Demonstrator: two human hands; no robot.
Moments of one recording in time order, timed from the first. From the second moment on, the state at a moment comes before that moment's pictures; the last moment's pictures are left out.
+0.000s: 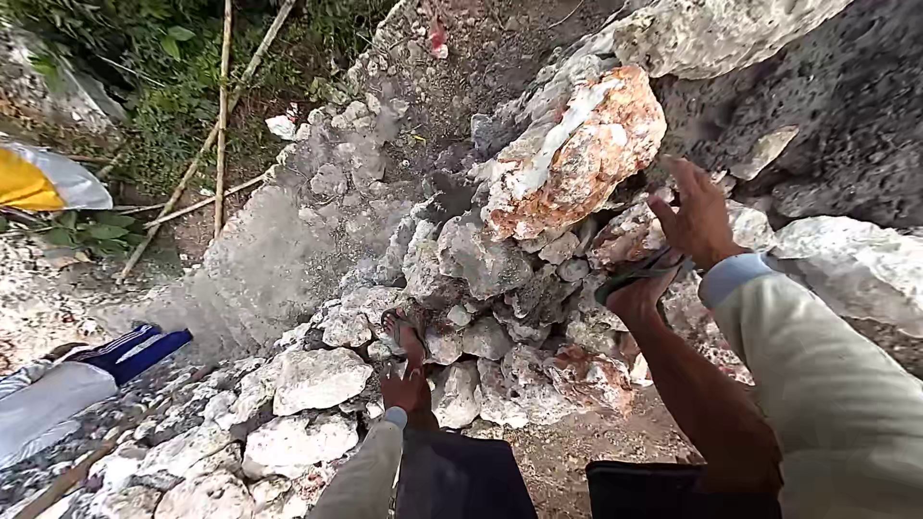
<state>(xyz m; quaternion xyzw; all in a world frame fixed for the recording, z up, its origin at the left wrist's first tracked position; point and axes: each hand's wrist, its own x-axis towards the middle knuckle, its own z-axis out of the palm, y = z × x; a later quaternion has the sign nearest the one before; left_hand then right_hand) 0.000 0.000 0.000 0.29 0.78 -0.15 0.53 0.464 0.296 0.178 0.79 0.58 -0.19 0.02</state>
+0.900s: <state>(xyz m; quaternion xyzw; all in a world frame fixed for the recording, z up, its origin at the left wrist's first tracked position) 0.137 0.138 0.017 0.25 0.71 0.10 0.65 0.374 0.244 0.227 0.57 0.66 -0.35 0.34</state>
